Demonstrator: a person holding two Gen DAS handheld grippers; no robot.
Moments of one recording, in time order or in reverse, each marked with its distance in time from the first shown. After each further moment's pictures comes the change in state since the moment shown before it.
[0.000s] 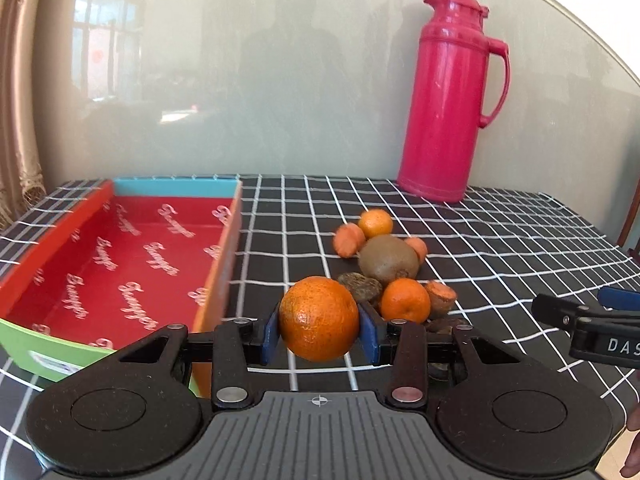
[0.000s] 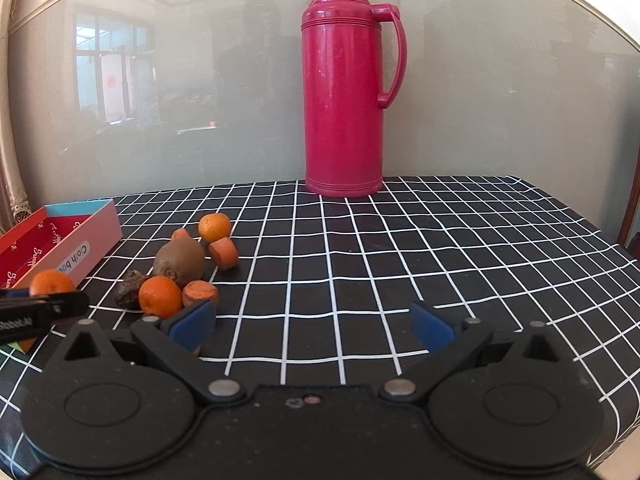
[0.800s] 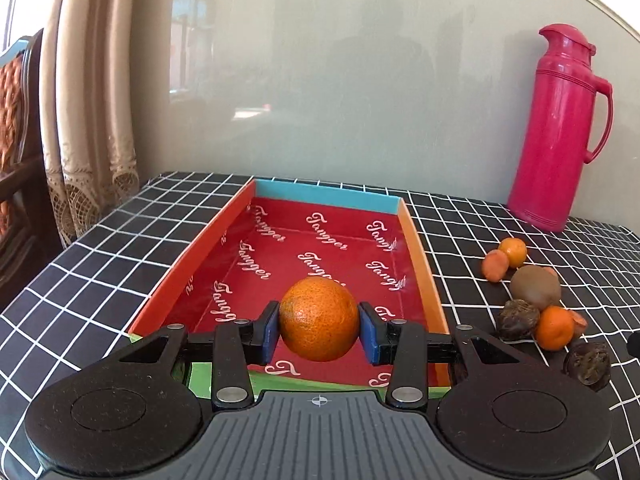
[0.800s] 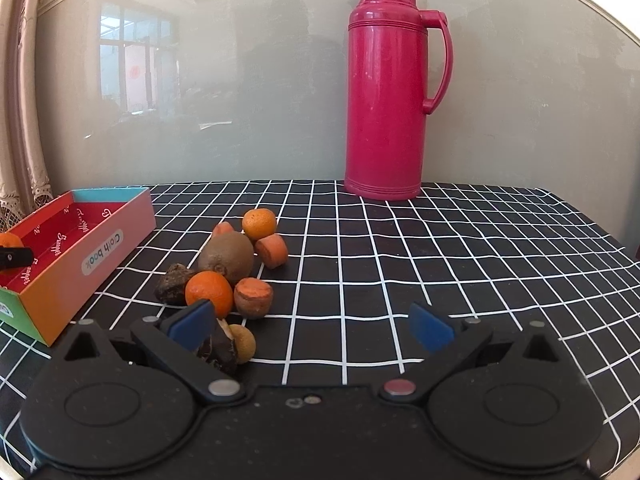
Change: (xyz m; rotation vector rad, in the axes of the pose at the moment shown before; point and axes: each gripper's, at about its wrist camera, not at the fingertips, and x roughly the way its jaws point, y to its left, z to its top) left arm -0.002 0.108 0.008 -0.092 0.001 0.193; right arm 0.003 0.029 0.000 -0.052 0.001 0.039
